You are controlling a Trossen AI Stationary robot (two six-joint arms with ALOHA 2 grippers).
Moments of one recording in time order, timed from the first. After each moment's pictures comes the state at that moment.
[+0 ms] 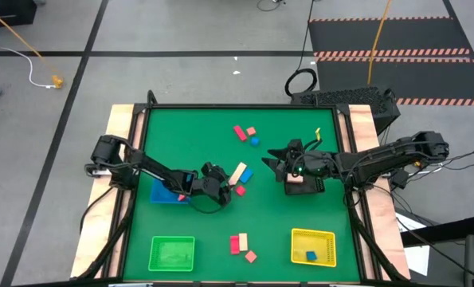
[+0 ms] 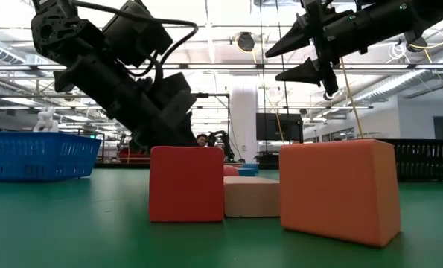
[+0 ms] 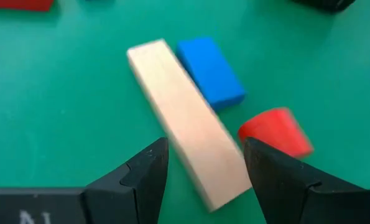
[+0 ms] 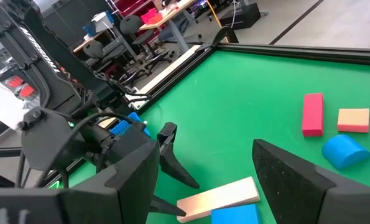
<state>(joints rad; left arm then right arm) -0.17 1.80 0.71 0.37 -0.44 -0.54 0.08 1.16 0.51 0.37 0.44 0.69</state>
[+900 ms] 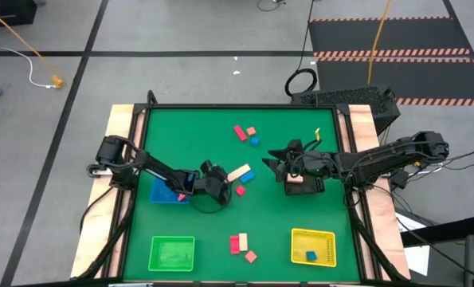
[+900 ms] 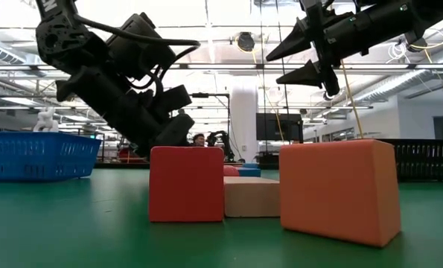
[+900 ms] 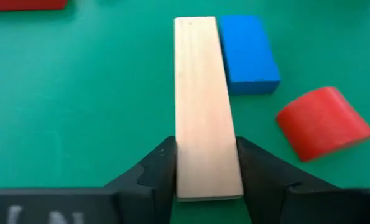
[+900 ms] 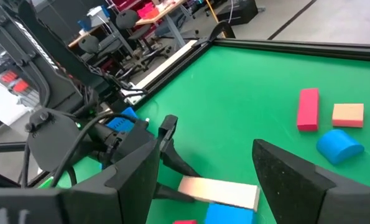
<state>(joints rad) -0.15 1.85 0.71 0.34 -0.48 -0.45 0.08 1.16 0.51 0.35 0.44 0.69</state>
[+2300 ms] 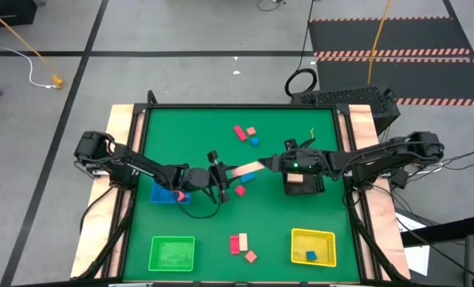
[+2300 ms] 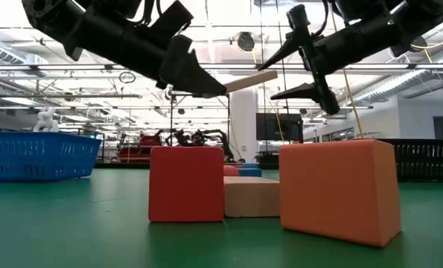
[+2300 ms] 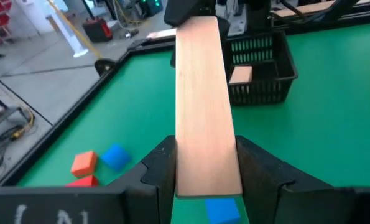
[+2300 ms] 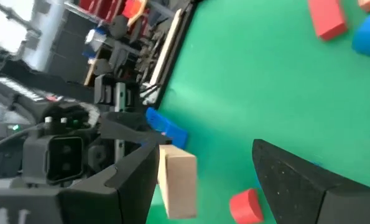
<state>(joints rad) -0.17 1.63 0.71 0.59 -0.48 0.11 0.01 1.25 0.51 0.39 0.26 1.21</state>
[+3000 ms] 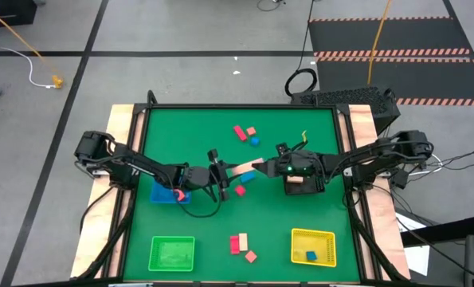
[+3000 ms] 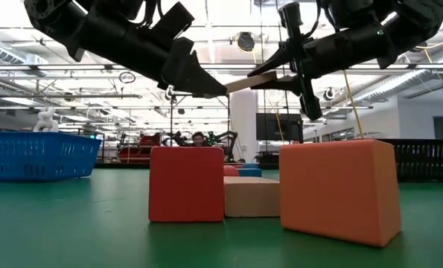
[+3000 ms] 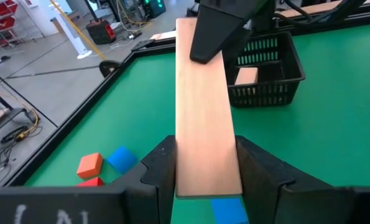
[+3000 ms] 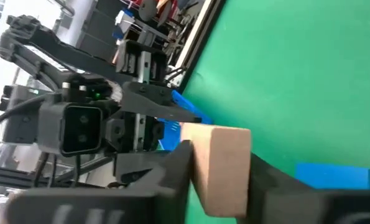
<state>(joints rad) -0.16 1.63 0.71 0.60 -0.48 0.12 0.01 1.39 0.51 0.63 0.17 1.14</state>
